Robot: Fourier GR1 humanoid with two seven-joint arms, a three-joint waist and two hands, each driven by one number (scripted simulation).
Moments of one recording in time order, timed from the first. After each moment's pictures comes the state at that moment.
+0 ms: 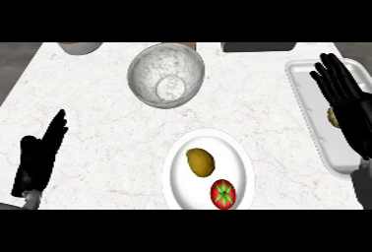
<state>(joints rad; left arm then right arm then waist) -0.02 0.61 -0.31 -1.51 0.29 0.43 0.17 -0.22 -0.38 -0.03 -1.73 -0.23 0.09 0.13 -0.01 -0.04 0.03</state>
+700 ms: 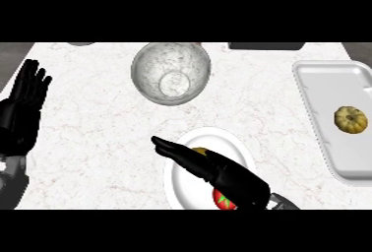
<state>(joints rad) -0.20 0.57 -0.11 -1.56 0.40 0.33 -0.03 -0.25 -0.11 0.57 -1.81 -0.07 0.27 -0.04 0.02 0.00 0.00</state>
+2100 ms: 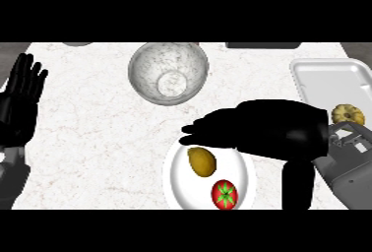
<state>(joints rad) -0.25 0.51 -0.02 -1.46 0.38 0.22 -0.09 -0.77 -0.50 0.45 -1.81 -0.12 0.93 0.40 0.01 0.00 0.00</state>
